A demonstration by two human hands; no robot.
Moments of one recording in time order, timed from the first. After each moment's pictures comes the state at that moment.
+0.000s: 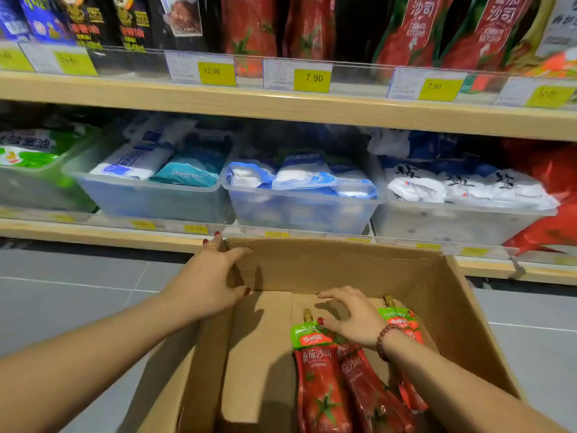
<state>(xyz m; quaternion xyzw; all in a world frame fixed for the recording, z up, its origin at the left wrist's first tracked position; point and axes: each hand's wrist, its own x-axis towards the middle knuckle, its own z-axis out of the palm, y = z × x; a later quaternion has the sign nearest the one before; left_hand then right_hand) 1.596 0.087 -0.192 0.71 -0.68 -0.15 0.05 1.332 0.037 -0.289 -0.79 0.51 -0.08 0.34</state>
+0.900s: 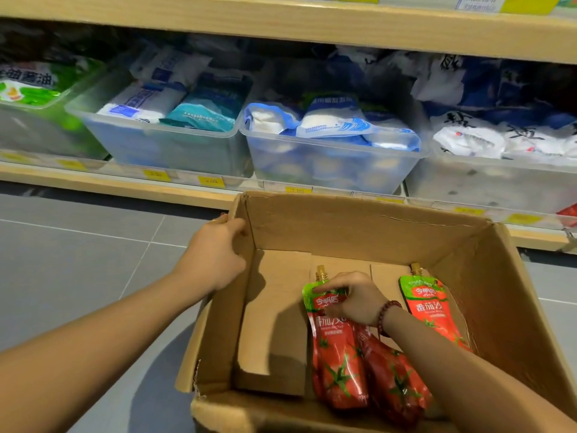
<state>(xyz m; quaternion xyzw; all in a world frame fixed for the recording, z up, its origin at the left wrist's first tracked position) 1.609 0.100 -0.241 0.75 -0.60 -0.20 0.18 1.356 0.050 -0.320 -0.74 0.49 -0.02 0.46</state>
